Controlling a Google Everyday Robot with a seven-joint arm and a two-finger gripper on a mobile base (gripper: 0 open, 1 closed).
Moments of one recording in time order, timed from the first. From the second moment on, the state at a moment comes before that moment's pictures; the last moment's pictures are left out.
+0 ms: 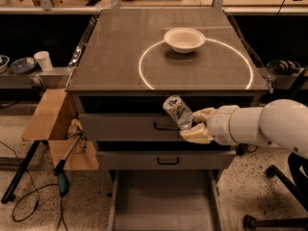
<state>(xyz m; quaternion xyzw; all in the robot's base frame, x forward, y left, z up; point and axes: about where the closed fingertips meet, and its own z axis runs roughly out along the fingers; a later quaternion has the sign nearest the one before) 0.517 -0.127 0.756 -0.45 0.78 0.11 0.42</state>
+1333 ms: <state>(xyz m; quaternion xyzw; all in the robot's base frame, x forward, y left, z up) 0.557 -0.120 0.778 -0.47 0.75 0.11 0.45</state>
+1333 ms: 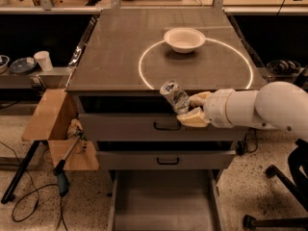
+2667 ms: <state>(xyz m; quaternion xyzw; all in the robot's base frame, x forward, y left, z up) 0.559 -0.132 0.846 -0.49 0.72 0.09 0.48</state>
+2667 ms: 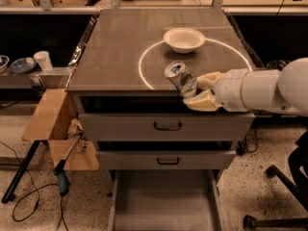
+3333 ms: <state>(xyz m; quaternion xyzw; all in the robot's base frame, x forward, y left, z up) 0.594 -0.119 0.864 -0.50 0.70 0.08 0.51</state>
